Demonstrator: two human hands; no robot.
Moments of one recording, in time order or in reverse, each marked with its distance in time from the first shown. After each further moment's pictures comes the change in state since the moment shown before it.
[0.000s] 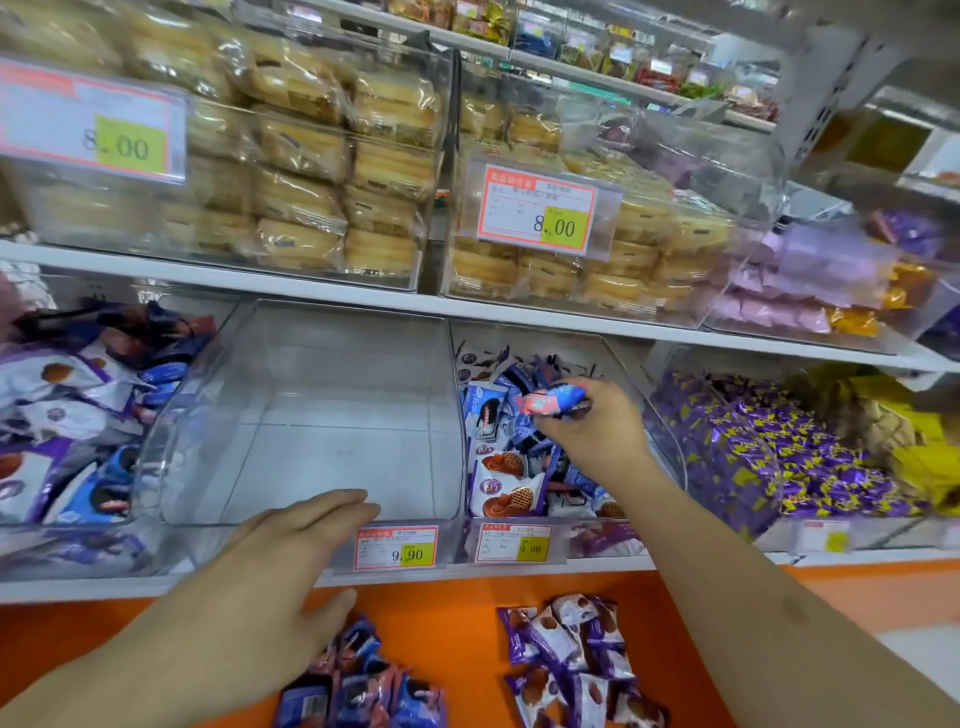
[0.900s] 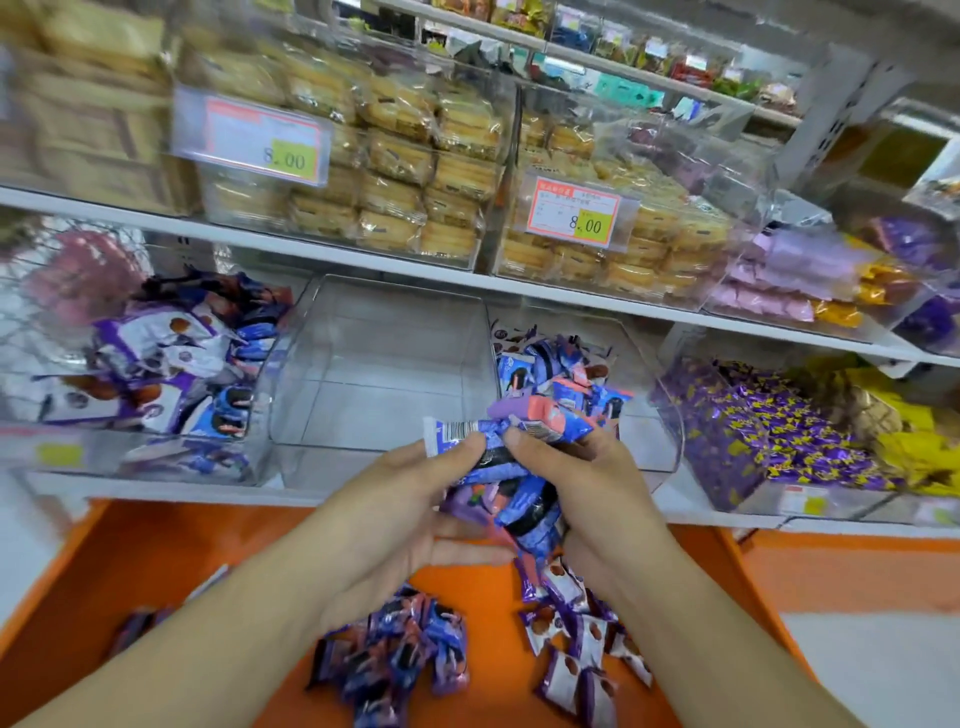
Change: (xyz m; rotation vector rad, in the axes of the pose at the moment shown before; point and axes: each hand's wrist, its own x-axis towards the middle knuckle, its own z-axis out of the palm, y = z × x) left_hand -0.034 0.103 -0.034 -1.676 -0.109 -0.423; right_hand -0.182 -0.124 -0.022 1.008 -0.266 0.311
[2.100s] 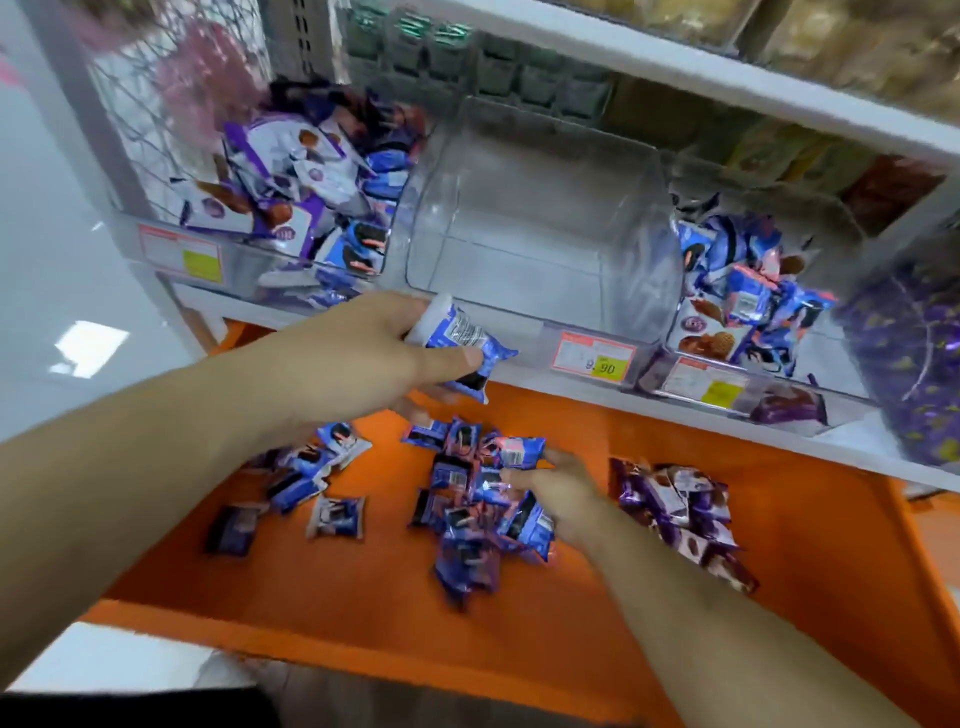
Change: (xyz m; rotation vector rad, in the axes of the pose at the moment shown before) left_hand -0.017 0.017 -0.134 0.839 0.173 0.088; right_hand 0.069 0.256 -0.002 -0.578 -0.004 0.563
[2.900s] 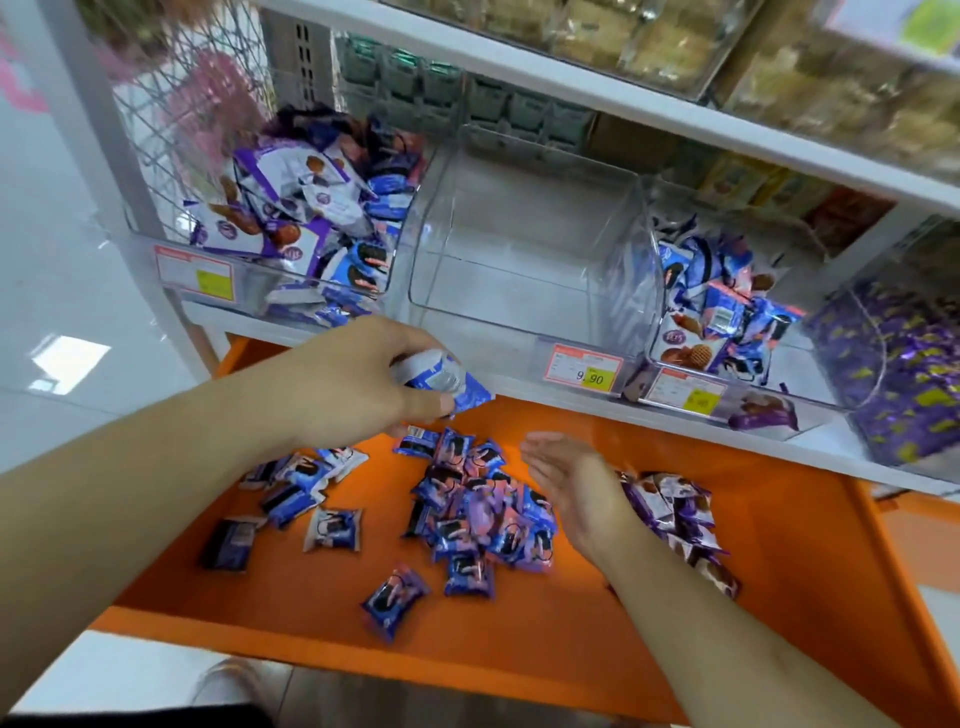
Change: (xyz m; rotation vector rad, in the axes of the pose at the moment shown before) left_hand -0.009 -0.014 -0.015 0.260 -0.025 0.053; right_hand -0.051 -0.029 -0.019 0.456 -0.078 -0.144
